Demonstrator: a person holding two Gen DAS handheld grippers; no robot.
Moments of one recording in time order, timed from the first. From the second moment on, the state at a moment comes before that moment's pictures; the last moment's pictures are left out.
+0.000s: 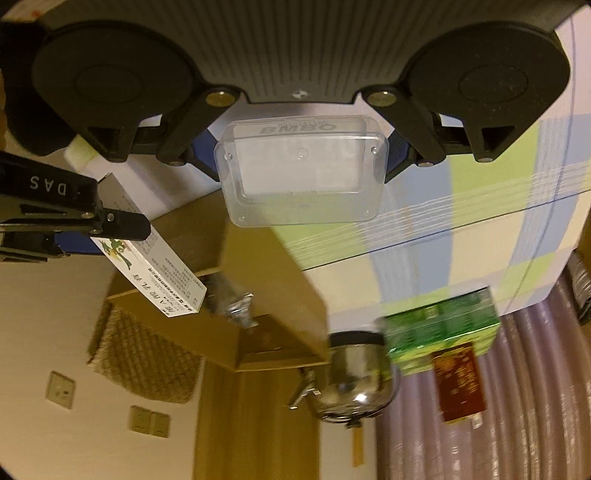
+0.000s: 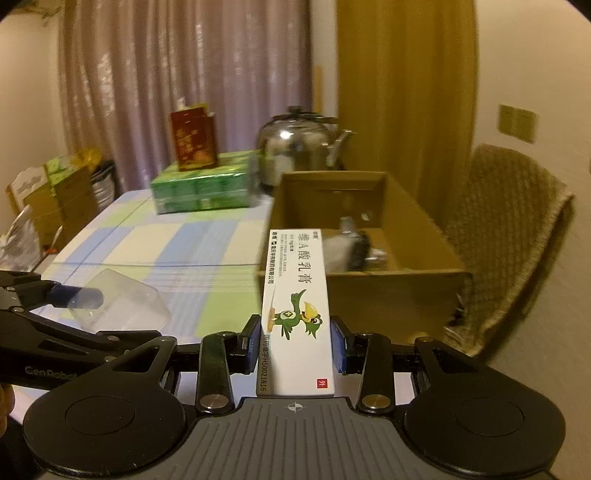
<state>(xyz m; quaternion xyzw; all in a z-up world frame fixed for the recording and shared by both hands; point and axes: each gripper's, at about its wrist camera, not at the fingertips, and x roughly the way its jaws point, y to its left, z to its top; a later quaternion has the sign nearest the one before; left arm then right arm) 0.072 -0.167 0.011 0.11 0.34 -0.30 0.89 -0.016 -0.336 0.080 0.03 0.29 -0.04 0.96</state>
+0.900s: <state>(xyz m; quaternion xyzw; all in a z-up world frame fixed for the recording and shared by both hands) 0.063 -0.241 0.037 0.11 0.31 -0.35 0.88 -0.036 -0.405 0.098 0.04 0.27 -0.09 0.96</state>
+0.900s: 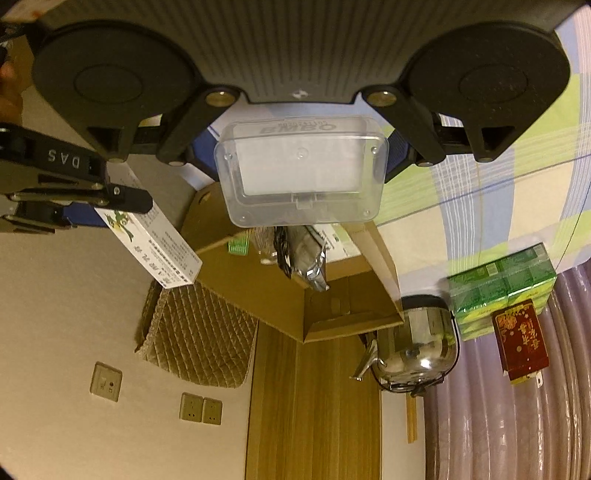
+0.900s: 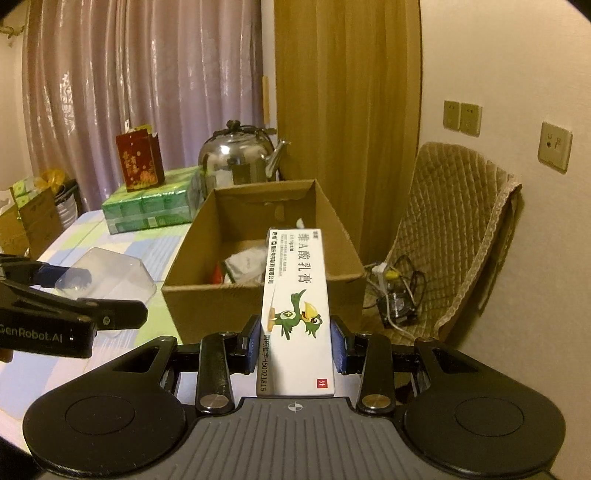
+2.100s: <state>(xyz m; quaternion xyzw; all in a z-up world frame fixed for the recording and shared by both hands) 0.182 -0.335 0.030 0.15 0.27 -0.38 0.87 0.123 -0.471 0.110 0.06 0.28 -0.07 0.96</state>
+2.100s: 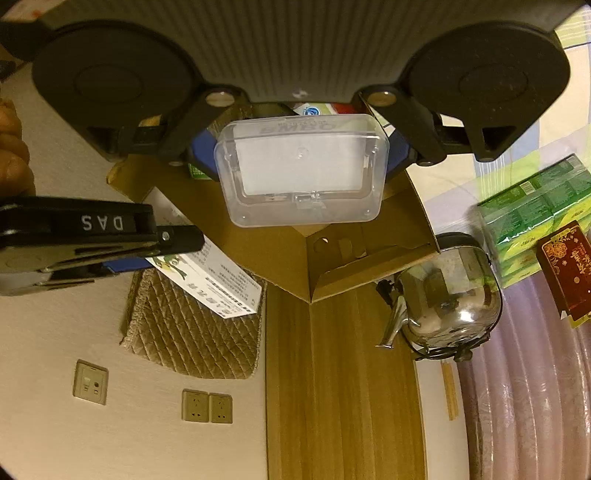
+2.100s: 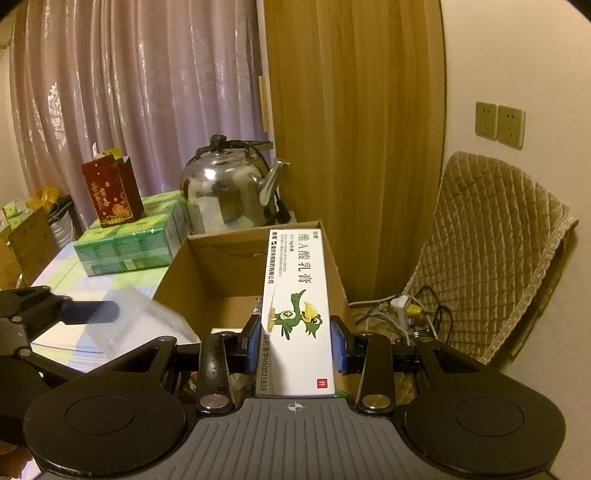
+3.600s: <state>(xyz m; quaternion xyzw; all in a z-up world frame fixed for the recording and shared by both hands) 0.174 -0.289 0.032 0.11 0.29 -0.35 0.88 0.132 -0.462 0.103 0.08 0.28 -0.05 0.95</state>
